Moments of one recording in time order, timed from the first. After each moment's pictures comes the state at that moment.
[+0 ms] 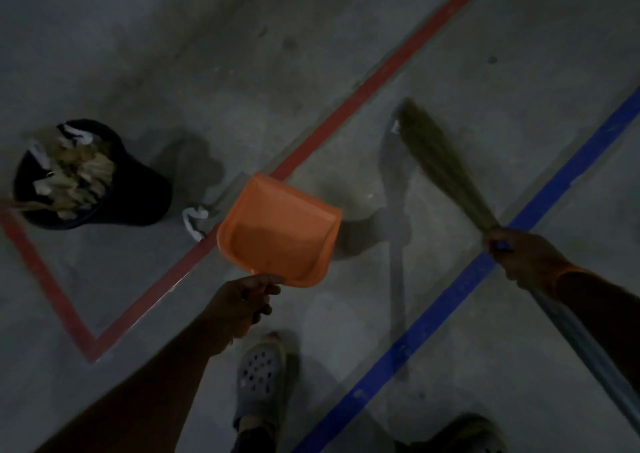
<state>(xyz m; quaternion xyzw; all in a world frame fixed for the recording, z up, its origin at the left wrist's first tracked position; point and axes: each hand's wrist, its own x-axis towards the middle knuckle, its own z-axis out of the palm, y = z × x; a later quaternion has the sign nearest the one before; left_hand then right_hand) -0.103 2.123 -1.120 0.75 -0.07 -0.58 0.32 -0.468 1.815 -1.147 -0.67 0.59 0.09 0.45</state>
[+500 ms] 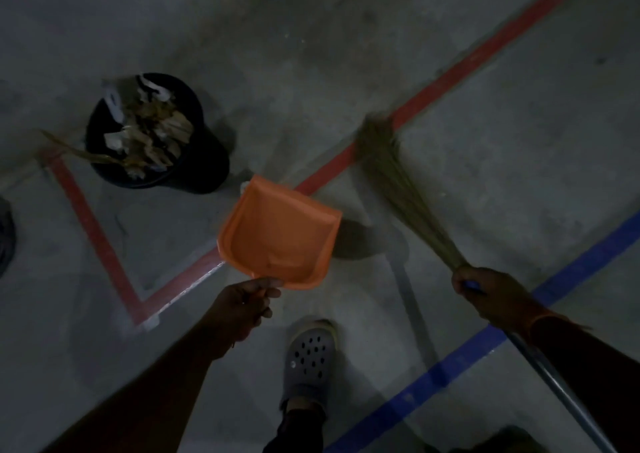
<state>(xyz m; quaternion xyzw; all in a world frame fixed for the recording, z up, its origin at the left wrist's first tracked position) -0.011 2.238 -1.140 0.76 -0.03 -0.55 0.34 -0.334 1.934 -1.190 -0.79 0.41 0.17 0.43</state>
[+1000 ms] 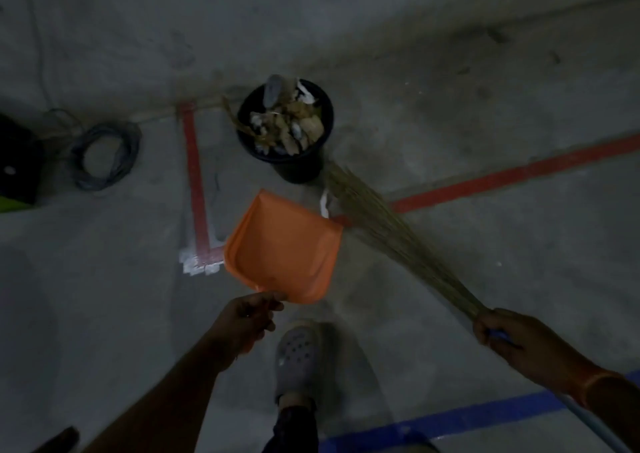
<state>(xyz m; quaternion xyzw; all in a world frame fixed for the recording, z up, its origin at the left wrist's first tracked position) -0.032 2.374 -1.083 0.74 0.07 -0.45 0.49 -0.272 1.953 -1.077 -0.88 0.18 0.22 0.38</state>
